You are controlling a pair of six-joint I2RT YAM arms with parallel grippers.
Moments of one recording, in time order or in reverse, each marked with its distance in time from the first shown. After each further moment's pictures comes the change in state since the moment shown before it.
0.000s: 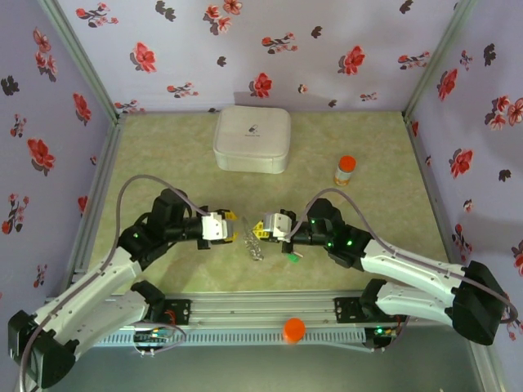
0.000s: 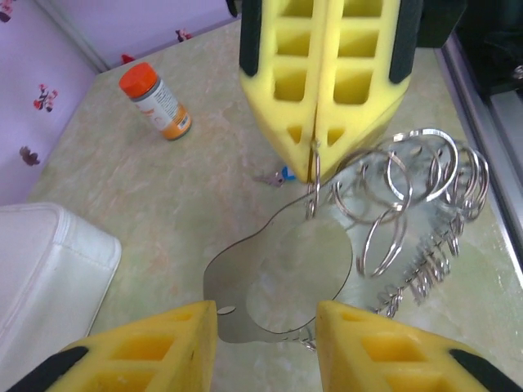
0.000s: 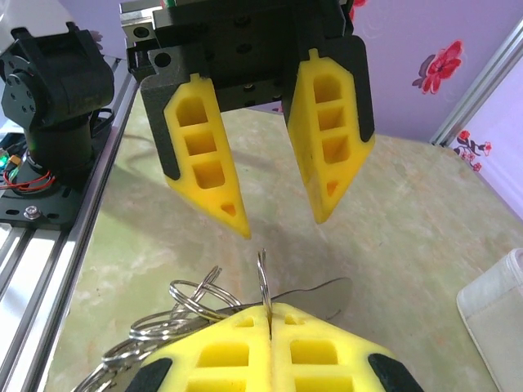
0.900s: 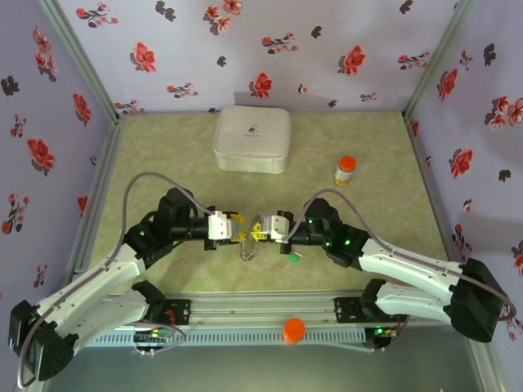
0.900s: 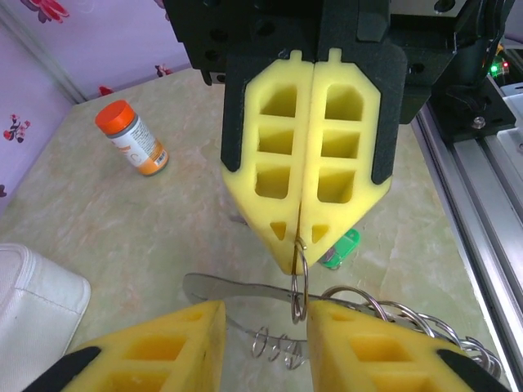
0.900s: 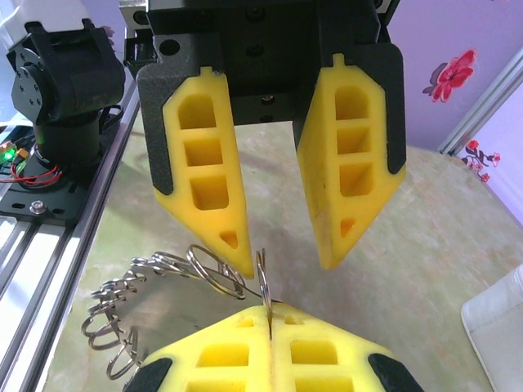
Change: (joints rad) left arm -0.050 0.035 0.004 0.077 0.048 -0.080; right arm 0.018 0.026 0.015 0.001 -0.011 -0.032
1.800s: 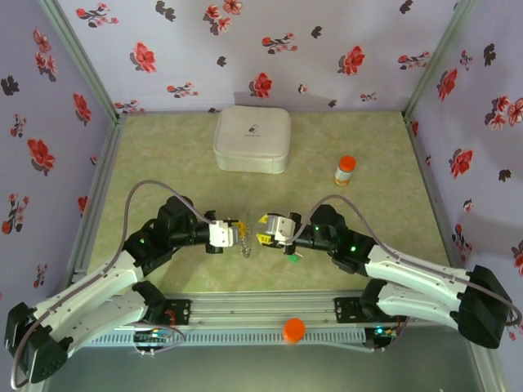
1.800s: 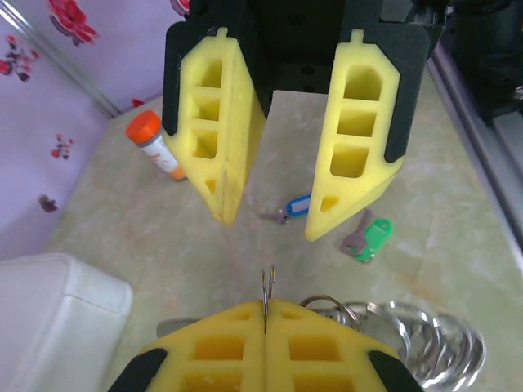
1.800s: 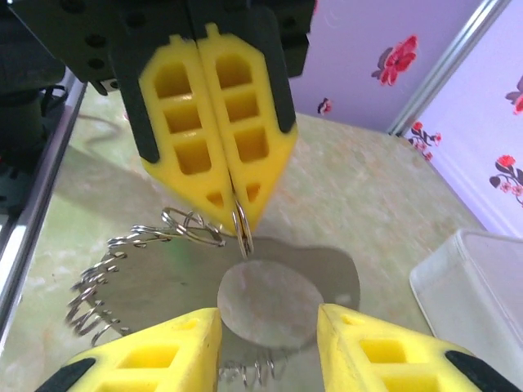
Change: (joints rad) left arm -0.073 -0.061 -0.070 0.093 -0.146 0.080; right arm 0.015 -0.090 -0.070 0.009 0.162 0.000
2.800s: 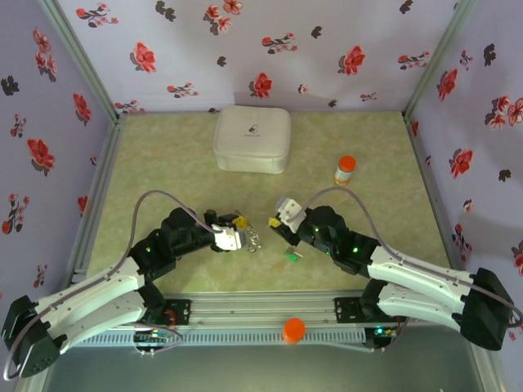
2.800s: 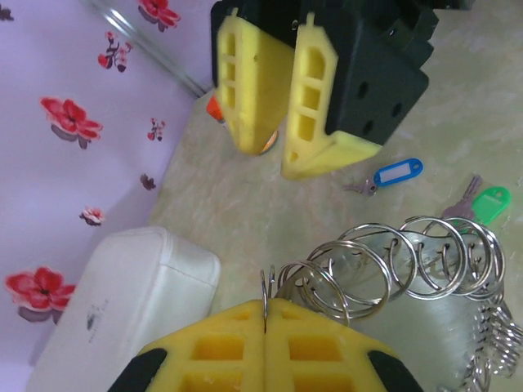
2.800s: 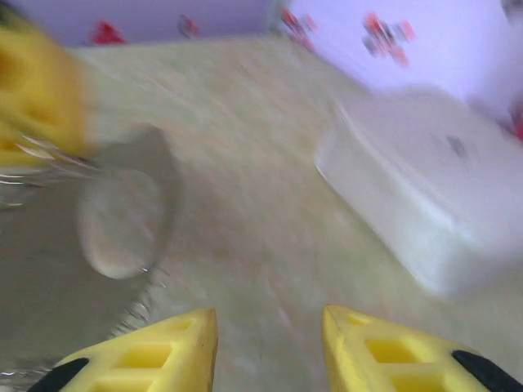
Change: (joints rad) left arm -0.101 -0.019 -0.108 0.202 -0.308 0.010; right arm 0.000 -0.014 0.010 -0.129 0.434 0.364
